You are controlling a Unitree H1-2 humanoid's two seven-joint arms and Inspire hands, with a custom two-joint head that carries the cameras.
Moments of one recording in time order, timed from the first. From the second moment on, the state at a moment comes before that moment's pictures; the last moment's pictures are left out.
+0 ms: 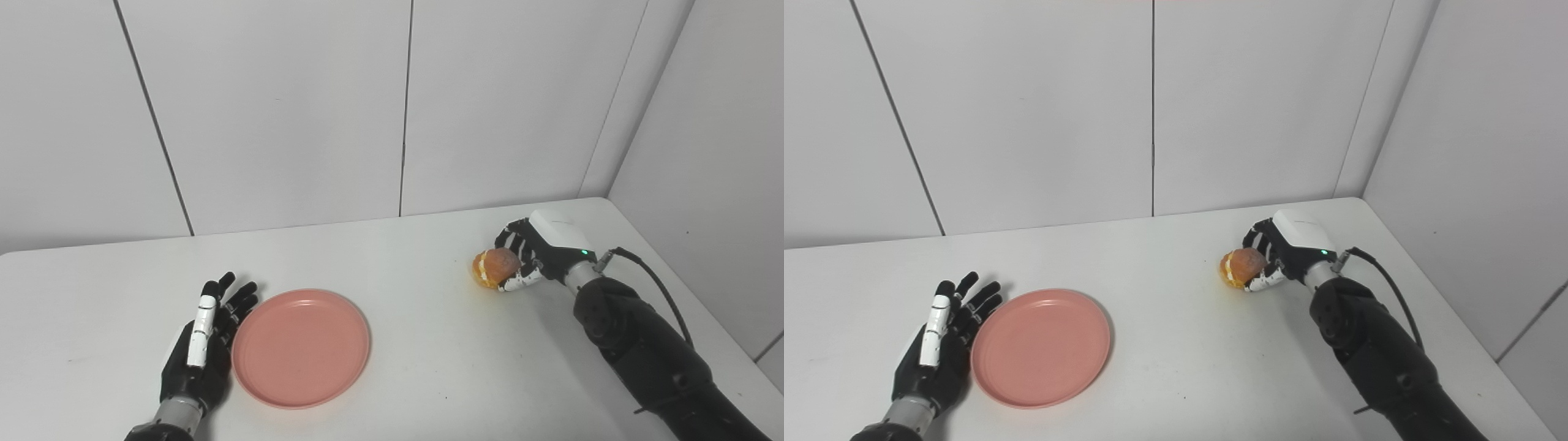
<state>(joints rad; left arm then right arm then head) -0.32 0.07 0.09 0.07 -0.32 0.34 -0.15 -0.56 -0.53 0.22 0.31 -0.64 0.11 0.05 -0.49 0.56</state>
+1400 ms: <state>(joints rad) -0.30 -0.02 0.01 0.08 -0.23 0.27 -0.11 -0.56 -0.41 0.24 -0.13 -0.60 -0.01 0.17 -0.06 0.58</state>
